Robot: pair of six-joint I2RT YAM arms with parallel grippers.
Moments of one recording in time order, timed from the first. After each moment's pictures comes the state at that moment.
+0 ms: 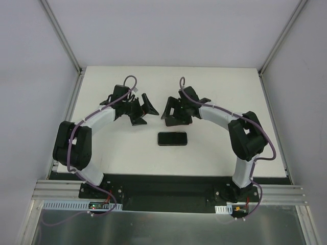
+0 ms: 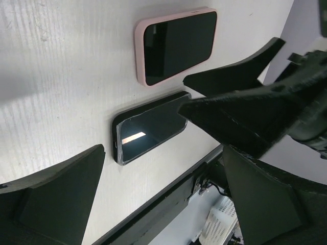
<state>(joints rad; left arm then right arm) -0.28 1.63 1.04 -0.27 0.62 -0.82 0.58 1.87 1.26 -0.32 -0.22 0.83</state>
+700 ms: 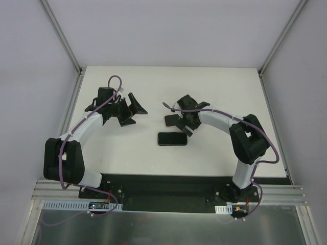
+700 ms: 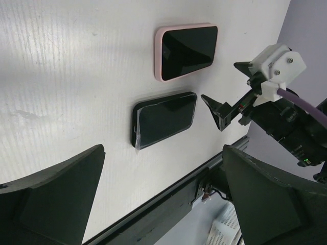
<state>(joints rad) -0.14 1.42 0.94 -0.34 0.62 -0.76 0.64 1.83 1.25 -0.64 0.25 -0.30</state>
